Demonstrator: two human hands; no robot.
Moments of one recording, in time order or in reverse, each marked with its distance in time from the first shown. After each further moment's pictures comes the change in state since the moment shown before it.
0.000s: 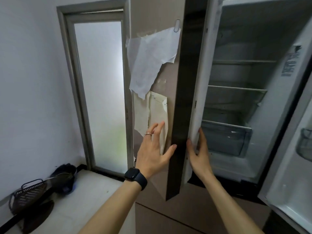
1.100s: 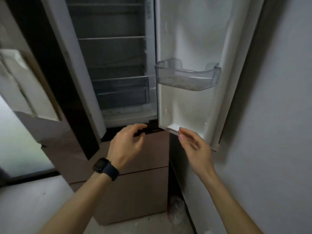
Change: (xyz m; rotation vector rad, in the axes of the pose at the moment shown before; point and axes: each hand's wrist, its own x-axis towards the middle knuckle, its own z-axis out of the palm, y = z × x) left_hand -0.099 0.165 0.111 -0.139 -0.516 0.143; right_hand -0.225 0.004 -0.240 -0.030 0.435 0.179
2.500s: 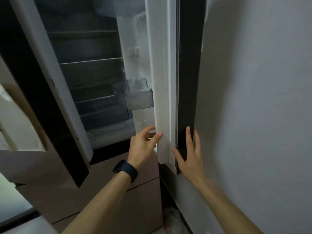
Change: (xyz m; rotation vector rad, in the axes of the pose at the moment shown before) left_hand 0.030 0.057 0.012 -0.694 -0.183 -0.040; right_hand -0.015 0.019 0.004 -0.615 0.244 -0.269
